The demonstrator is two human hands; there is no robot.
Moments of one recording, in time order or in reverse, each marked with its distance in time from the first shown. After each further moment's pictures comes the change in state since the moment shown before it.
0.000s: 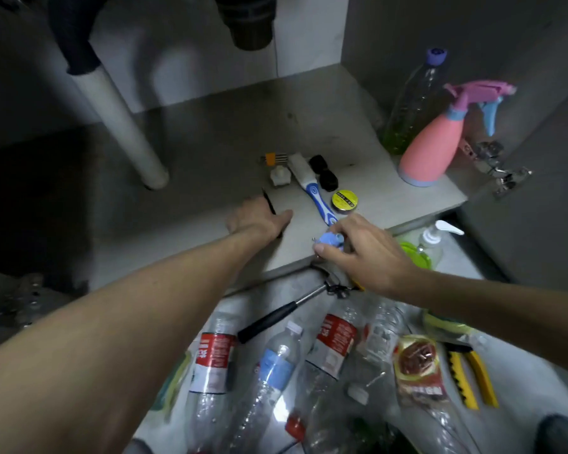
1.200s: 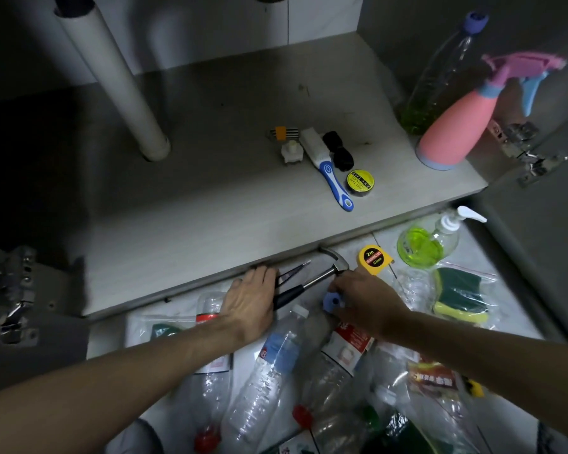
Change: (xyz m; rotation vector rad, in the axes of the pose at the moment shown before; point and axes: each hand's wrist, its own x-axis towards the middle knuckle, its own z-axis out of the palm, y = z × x) left_hand -0.109 -0.109 0.087 0.170 -0.219 0.504; right_hand -0.039 0.034 0.099 -0.219 -0.289 -0.050
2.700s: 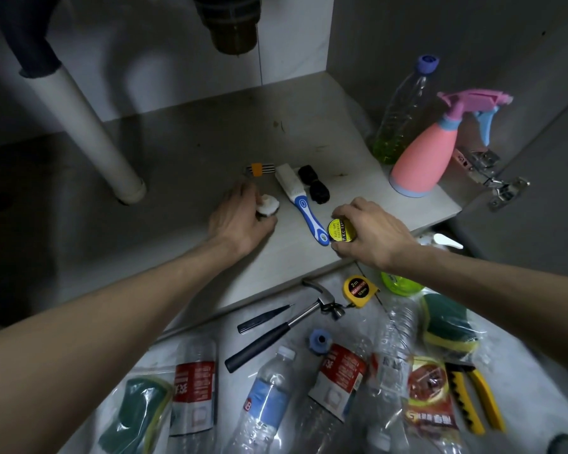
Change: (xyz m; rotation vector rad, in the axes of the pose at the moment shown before) left_hand 0.135 0.001 -0.131 -0.154 0.449 -0.112; right_hand 0.067 0.036 -0.130 -0.023 0.270 0.118
